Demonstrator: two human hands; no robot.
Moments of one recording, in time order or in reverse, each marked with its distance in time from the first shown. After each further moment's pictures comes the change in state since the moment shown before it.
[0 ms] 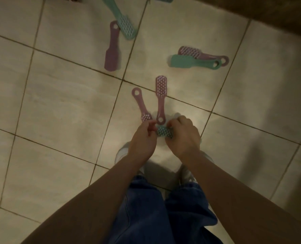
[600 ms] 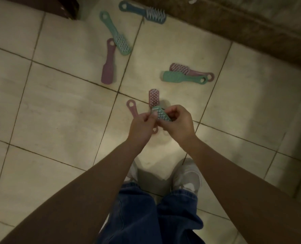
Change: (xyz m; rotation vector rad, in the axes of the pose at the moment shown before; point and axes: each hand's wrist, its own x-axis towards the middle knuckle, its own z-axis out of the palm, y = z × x) left_hand 0.016 0.083 -0.019 -0.219 -0.018 -0.046; right_hand 0.033 -0.023 -0.073 1.082 0.014 0.255
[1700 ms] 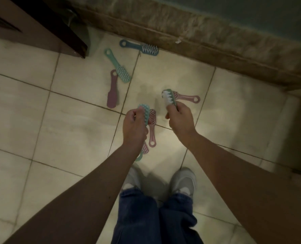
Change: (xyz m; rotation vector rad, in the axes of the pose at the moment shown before) left_hand -0.027 0.100 -0.015 -0.217 0.261 -0.014; right_hand 0.003 -0.099 -0.024 -0.063 0.100 -0.011
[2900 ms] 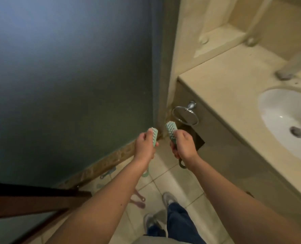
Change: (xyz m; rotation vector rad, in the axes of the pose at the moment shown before) left_hand -0.538 0.382 -0.037 0.456 -0.812 0.426; right_hand -0.534 -0.359 -0.305 0.739 0.663 -0.065
